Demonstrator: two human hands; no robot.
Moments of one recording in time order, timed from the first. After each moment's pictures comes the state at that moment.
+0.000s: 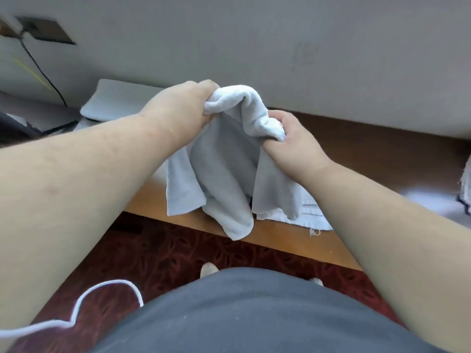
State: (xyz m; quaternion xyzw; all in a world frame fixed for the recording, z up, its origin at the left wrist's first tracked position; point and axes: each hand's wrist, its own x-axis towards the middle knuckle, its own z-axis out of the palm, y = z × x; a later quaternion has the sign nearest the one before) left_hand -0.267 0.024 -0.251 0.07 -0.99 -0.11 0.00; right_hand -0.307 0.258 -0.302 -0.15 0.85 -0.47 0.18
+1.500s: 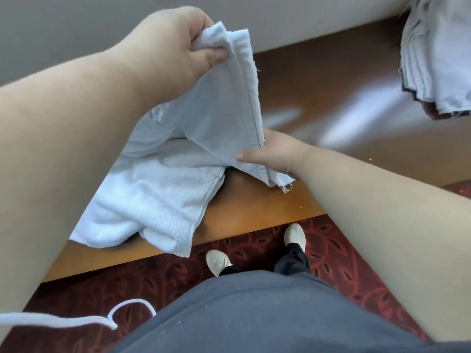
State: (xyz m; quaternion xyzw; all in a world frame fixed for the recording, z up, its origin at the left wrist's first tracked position) left_hand -0.385 0.173 -0.266 -0.12 -0.96 -0.24 -0.08; right_hand -0.319 0.373 -0.406 0.00 0.78 -0.52 0.35
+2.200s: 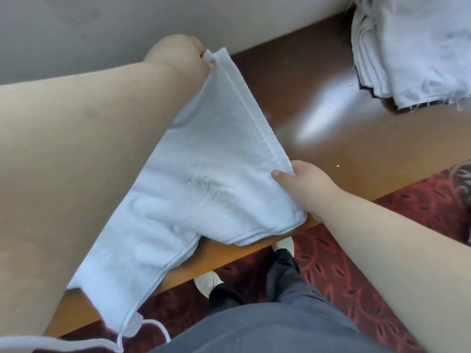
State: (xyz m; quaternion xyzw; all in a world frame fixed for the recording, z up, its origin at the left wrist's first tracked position) left_hand -0.500 0.284 -0.363 -0.11 -0.99 -0.03 -0.12; right_hand -0.279 0.476 -0.460 0.26 0.80 -0.47 0.25
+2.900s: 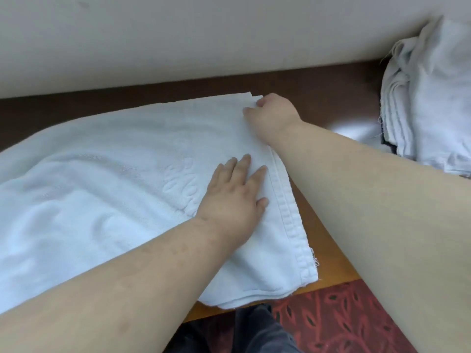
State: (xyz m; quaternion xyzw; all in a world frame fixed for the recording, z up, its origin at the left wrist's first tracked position) left_hand -0.344 0.320 -0.501 -0.18 -0.97 -0.13 -0.12; right_hand -0.491 0.437 -0.465 0.13 0.93 -0.32 0.16
